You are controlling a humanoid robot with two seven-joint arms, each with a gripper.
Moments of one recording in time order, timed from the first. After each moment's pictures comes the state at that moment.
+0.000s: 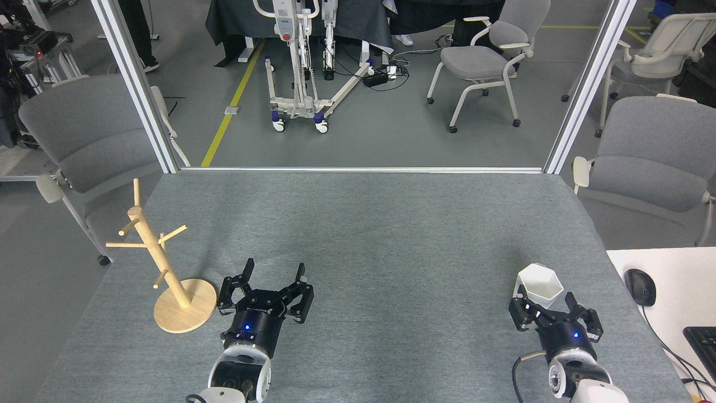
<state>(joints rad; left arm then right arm) -0.18 -0.11 -0.06 -1.40 -1.61 -0.02 0.06 -0.28 -0.08 -0.22 -1.03 1.46 -0.11 0.01</state>
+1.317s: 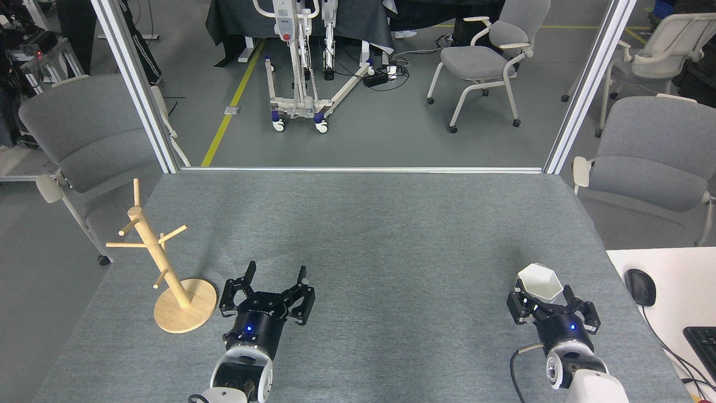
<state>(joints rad) -0.19 -0.11 -0.06 -1.38 -1.61 -0.02 0.06 -0.33 -0.08 -0.21 -0.97 1.49 -0.11 0.01</state>
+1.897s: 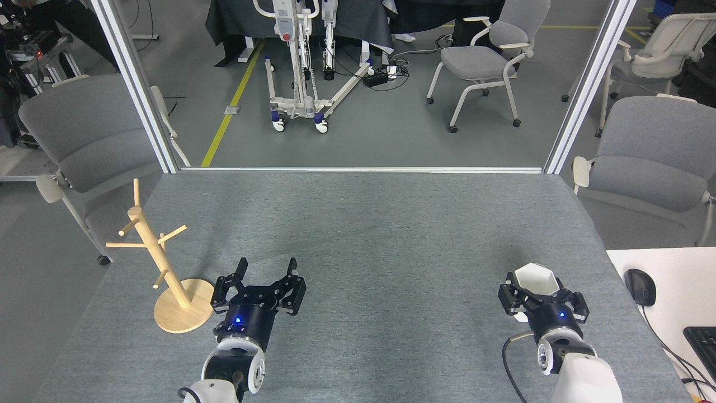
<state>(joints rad) -0.21 -0.10 -0.04 -1.38 -1.50 -0.02 0.02 -0.41 -0.08 -0.19 -0.85 1.50 -0.11 0.00</state>
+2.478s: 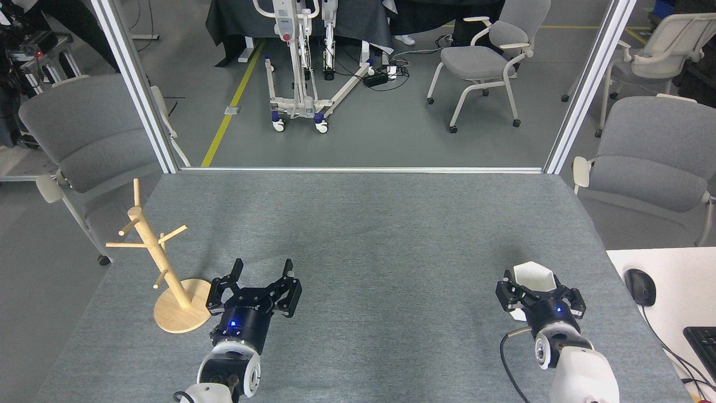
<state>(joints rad) -0.20 -0.08 -0.04 -1.38 -1.49 -0.02 0.05 -0.44 -0.08 -0.19 -0.82 1.52 -0.11 0.01</state>
